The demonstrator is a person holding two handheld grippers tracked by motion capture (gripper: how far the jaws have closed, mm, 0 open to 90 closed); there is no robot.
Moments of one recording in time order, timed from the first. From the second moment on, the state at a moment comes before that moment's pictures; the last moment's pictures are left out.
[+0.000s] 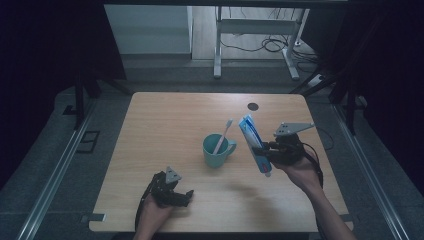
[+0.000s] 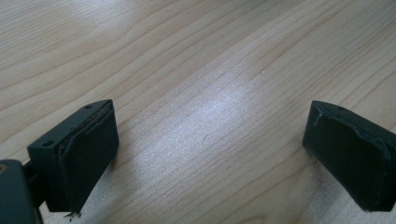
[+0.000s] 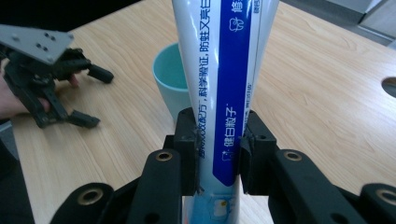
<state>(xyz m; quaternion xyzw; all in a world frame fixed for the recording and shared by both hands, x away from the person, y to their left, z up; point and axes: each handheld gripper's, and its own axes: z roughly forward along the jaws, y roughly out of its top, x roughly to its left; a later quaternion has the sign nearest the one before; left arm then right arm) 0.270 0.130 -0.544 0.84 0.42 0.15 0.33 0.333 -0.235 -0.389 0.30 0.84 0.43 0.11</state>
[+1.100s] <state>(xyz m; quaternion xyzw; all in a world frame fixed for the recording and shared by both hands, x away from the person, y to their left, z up) 0.270 0.130 -0.544 0.84 0.42 0.15 0.33 0.358 -0.183 -0.378 0.28 0.81 0.50 0.12</state>
